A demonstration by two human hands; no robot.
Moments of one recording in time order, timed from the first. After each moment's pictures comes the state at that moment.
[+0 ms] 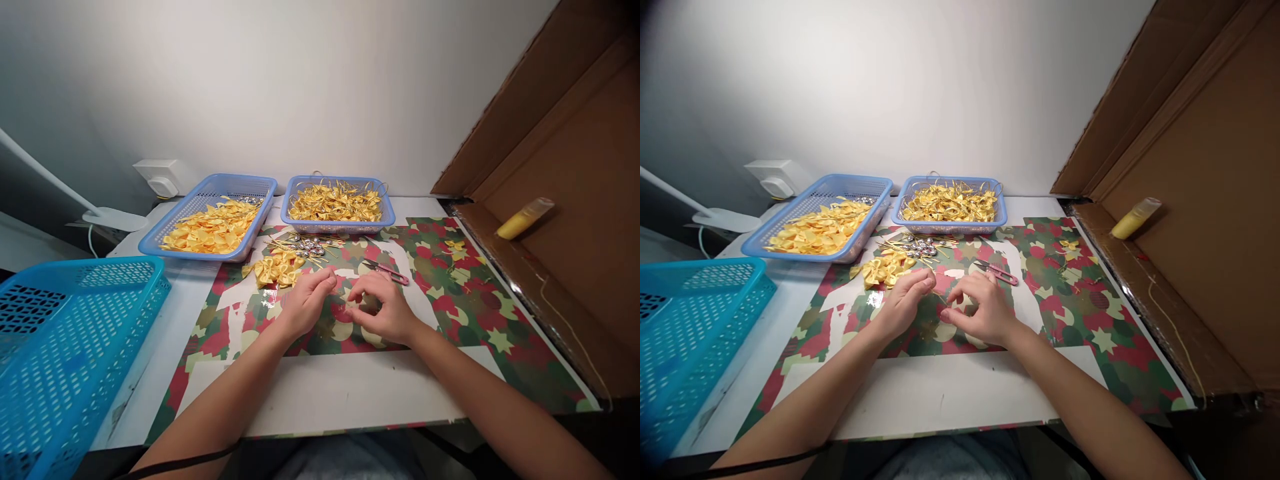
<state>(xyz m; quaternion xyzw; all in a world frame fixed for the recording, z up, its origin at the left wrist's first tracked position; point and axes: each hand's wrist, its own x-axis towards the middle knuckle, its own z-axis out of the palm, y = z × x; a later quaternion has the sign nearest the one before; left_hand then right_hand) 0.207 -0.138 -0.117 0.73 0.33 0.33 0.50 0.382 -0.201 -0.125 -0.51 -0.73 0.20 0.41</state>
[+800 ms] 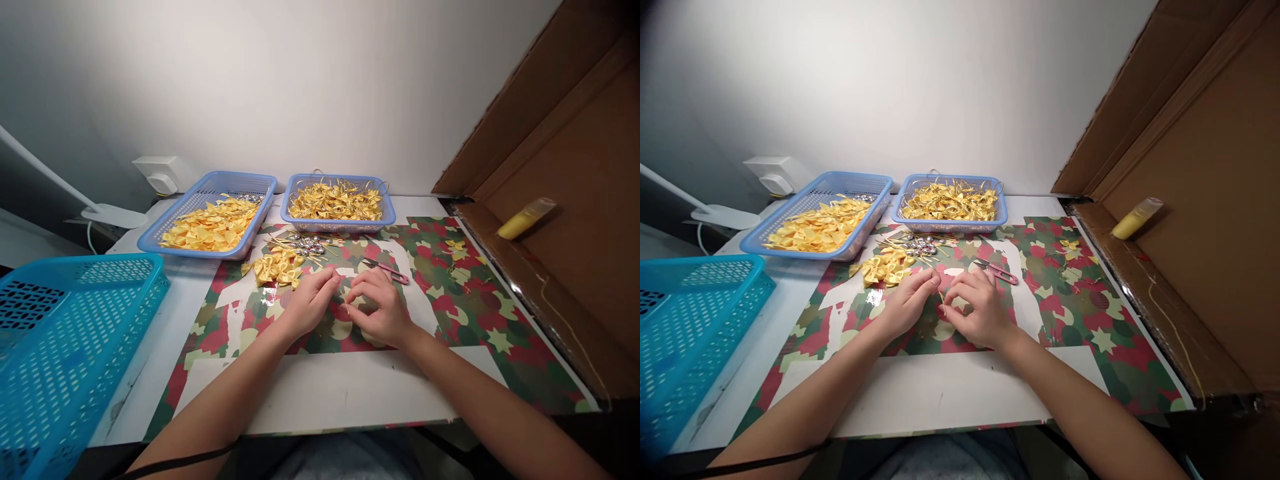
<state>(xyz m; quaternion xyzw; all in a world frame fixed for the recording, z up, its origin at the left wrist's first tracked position) 0.212 -0.138 -0.123 0.75 0.34 0.31 0.48 0.372 -0.203 -0.131 -0.50 -0.74 0.09 0.44</state>
